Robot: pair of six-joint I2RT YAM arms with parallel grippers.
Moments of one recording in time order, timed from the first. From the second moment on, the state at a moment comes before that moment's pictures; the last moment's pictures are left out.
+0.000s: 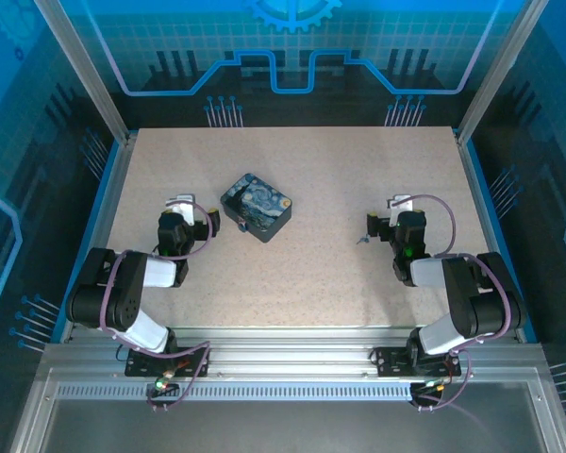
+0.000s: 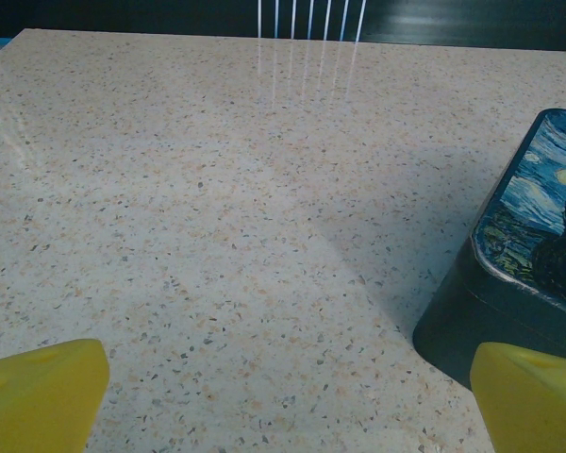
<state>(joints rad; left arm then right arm) -0.04 1.56 0.37 0.83 -0.06 -0.09 0.11 1.51 0.39 0.69 0.18 -0.04</state>
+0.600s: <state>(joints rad) -0.04 1.49 0.38 0.75 -0.06 -0.09 0.11 1.47 0.43 0.59 0.17 -0.04</state>
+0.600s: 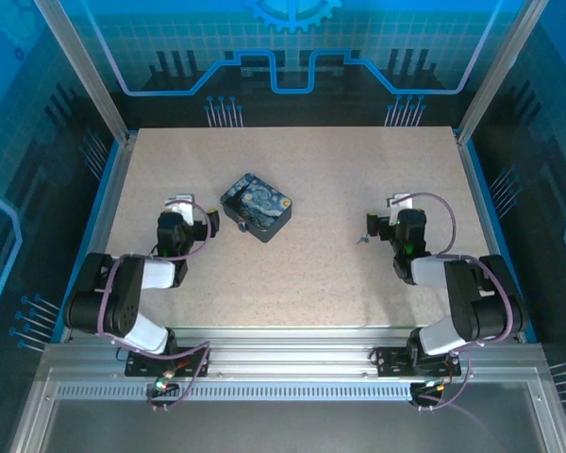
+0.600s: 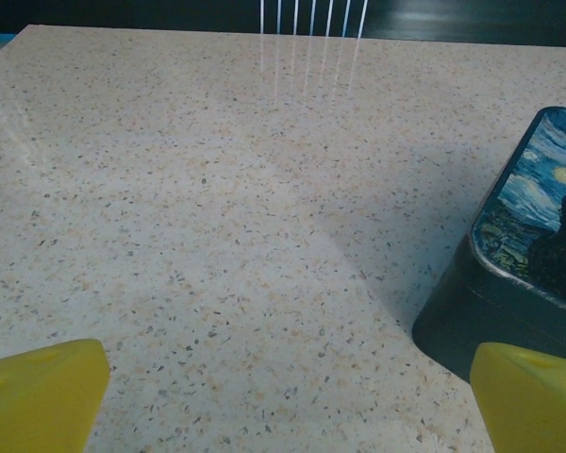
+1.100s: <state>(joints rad) 0.00 1.26 0.63 0.29 -0.03 -0.40 0.09 1.10 0.68 0.01 0.01 0.29</state>
